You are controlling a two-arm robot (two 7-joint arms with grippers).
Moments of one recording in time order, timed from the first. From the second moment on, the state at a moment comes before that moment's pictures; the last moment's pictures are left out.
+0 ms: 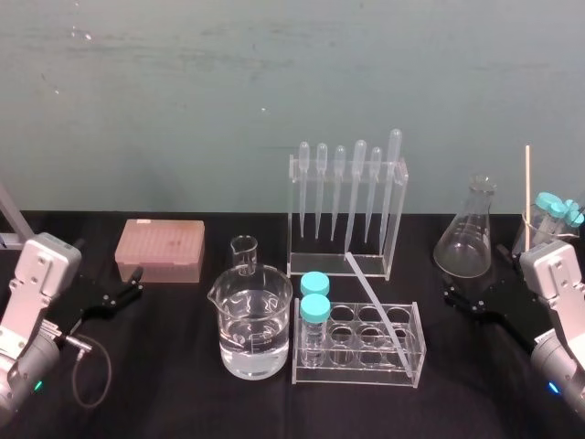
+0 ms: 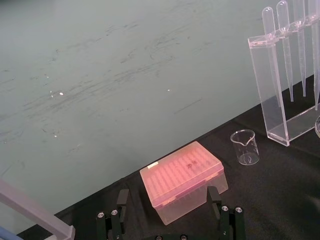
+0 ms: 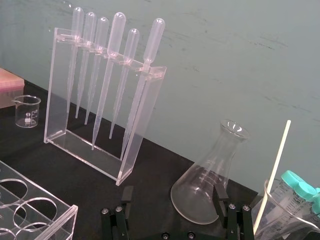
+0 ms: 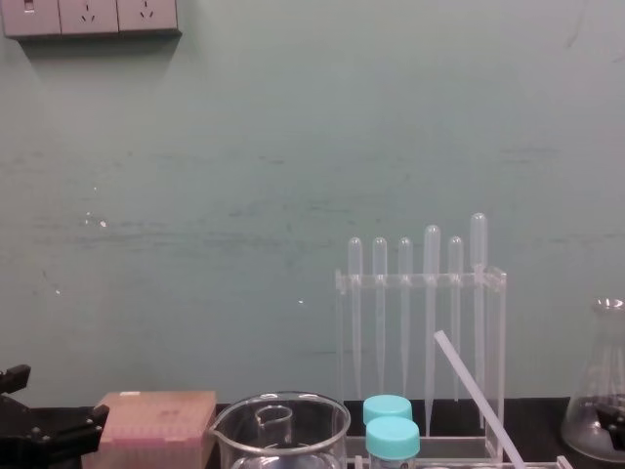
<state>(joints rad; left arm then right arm) -0.20 0.60 0.45 -1.41 -0.25 -0.12 0.03 0.20 0.60 -0.45 -1.41 0.25 -0.12 -0.03</state>
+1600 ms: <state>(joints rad) -0.20 0.60 0.45 -1.41 -0.25 -0.12 0.03 0.20 0.60 -0.45 -1.41 0.25 -0.12 -0.03</state>
